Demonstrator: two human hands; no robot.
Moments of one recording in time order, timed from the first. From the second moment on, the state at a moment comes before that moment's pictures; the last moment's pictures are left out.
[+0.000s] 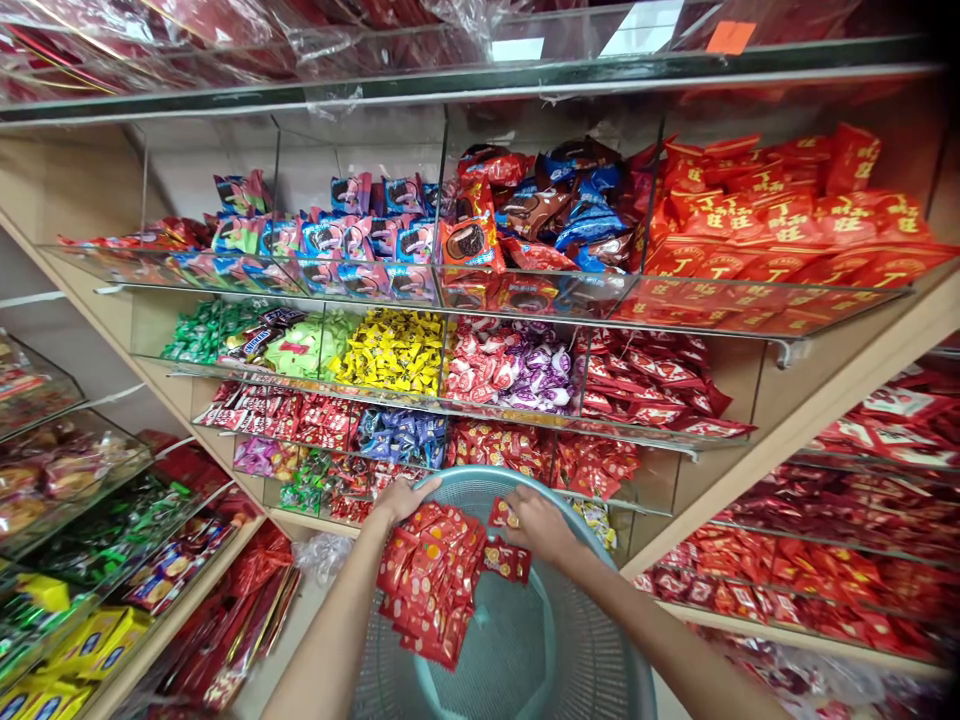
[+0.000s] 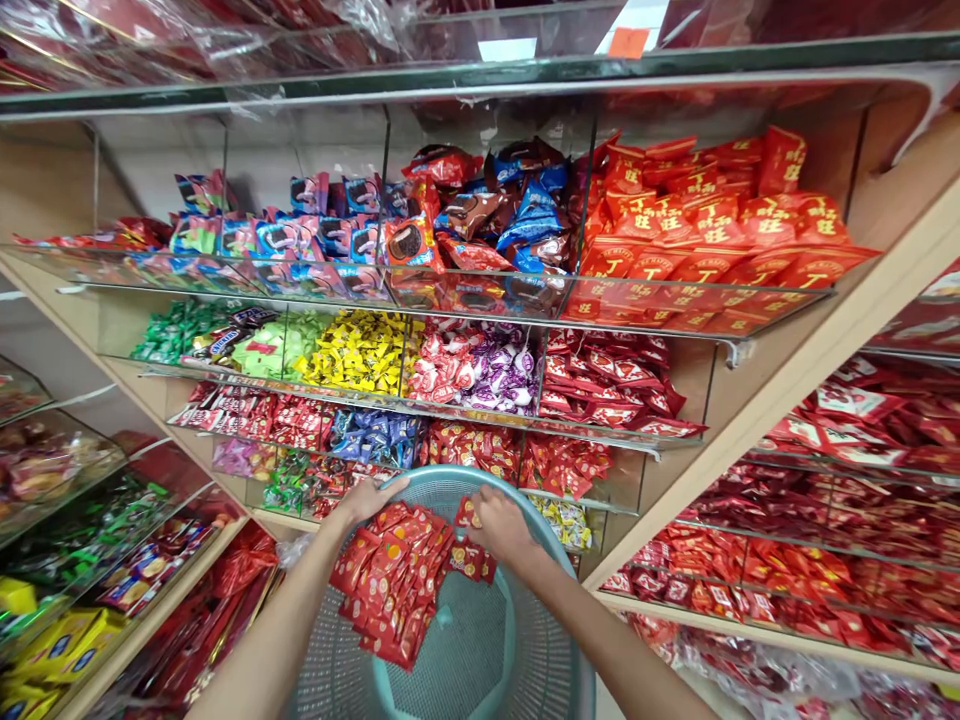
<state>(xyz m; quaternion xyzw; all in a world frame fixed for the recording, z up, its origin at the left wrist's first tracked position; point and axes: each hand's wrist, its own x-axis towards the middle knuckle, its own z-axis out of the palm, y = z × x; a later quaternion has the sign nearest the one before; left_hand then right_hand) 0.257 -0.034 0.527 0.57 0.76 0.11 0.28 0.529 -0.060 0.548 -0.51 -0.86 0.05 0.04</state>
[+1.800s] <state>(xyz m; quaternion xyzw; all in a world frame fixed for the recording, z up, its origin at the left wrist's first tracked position) 0.260 -0.039 0.537 0.57 0.76 0.10 0.29 0.490 0.043 0.543 -0.74 -0.62 0.17 0.21</state>
